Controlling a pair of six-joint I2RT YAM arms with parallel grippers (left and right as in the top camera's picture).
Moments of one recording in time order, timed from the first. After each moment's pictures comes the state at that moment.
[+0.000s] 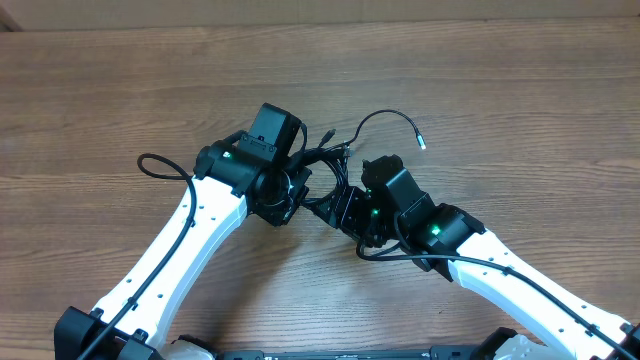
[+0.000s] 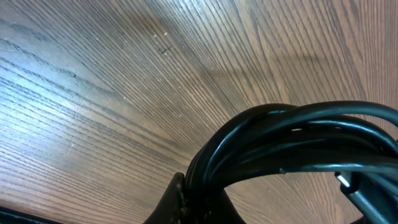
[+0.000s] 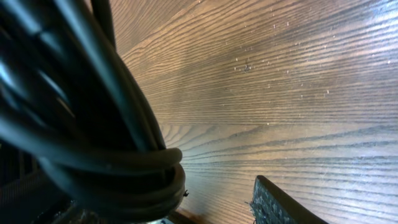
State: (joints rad) left arm -0.46 1.50 1.26 -1.01 0.18 -1.45; right arm 0.70 1.34 0.87 -0.35 -0.33 1.19
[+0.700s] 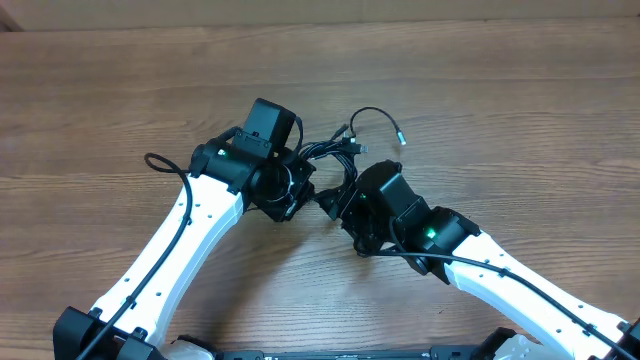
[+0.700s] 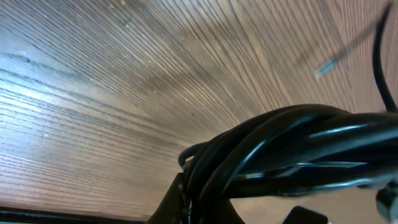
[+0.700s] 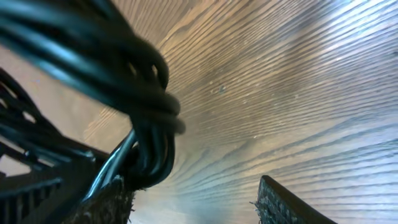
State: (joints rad) left arm -0.44 1.50 1.26 -0.98 0.33 -1.35; right arm 0.73 1.35 0.87 -0.38 -0.16 1.40
